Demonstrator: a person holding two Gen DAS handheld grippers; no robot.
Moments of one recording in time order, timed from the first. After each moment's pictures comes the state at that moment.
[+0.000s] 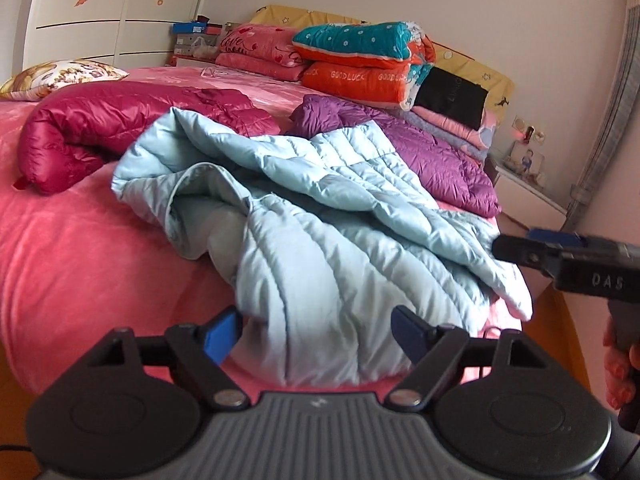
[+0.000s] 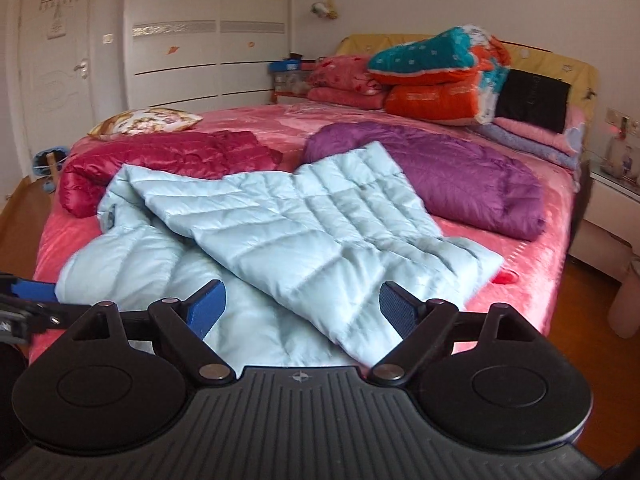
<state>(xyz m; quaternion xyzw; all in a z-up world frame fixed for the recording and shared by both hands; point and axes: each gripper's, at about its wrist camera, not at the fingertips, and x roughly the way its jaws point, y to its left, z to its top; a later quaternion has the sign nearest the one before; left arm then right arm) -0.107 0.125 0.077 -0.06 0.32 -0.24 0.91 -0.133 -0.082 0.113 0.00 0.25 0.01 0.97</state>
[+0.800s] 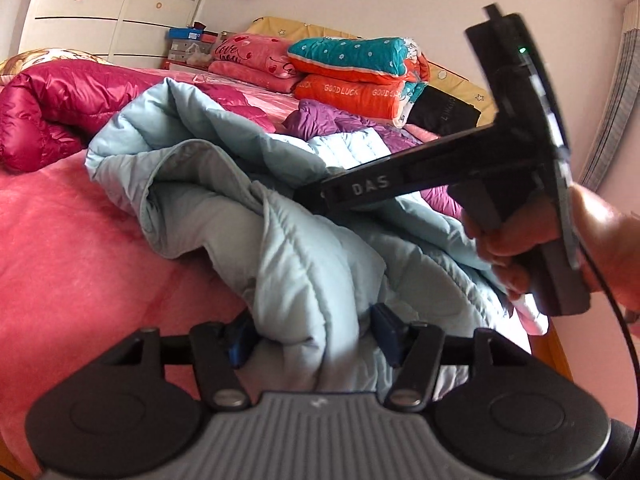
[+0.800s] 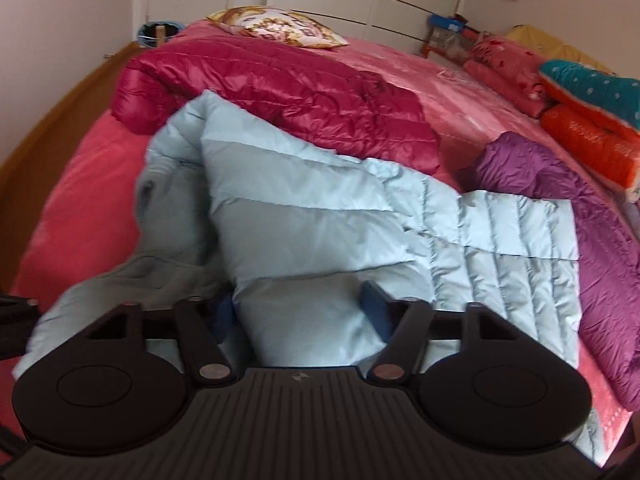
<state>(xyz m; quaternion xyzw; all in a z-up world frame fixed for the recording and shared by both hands) -0.090 0.125 0.044 -0.10 0.29 -0.27 0.91 0.036 0.001 0.091 -0.17 0.35 0.18 0.90</state>
